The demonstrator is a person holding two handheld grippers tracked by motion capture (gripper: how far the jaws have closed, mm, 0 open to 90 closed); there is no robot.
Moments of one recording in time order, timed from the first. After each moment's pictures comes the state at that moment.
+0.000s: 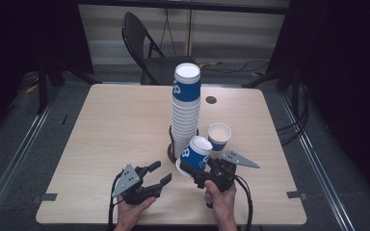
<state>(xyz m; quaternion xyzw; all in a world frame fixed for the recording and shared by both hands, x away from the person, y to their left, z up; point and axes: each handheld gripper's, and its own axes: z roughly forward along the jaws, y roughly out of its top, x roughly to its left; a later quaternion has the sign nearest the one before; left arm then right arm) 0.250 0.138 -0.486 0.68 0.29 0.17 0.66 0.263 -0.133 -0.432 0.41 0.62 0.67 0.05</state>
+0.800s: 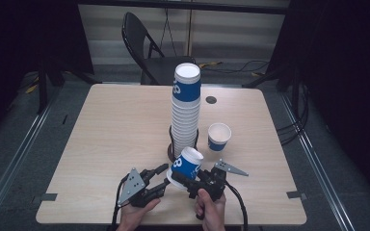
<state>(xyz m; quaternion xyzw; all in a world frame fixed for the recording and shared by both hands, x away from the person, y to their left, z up) 0.245 0.126 -0.492 0.66 0.24 0.22 0.67 0.254 -0.115 -0.464 0.43 0.59 0.69 -0.05</state>
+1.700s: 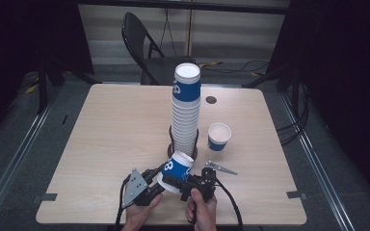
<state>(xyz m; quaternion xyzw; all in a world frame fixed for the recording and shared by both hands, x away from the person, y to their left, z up) 0.245 0.116 -0.492 0.64 0.25 0.27 0.67 0.256 -0.094 -0.473 0.45 0.58 0.67 -0.13</state>
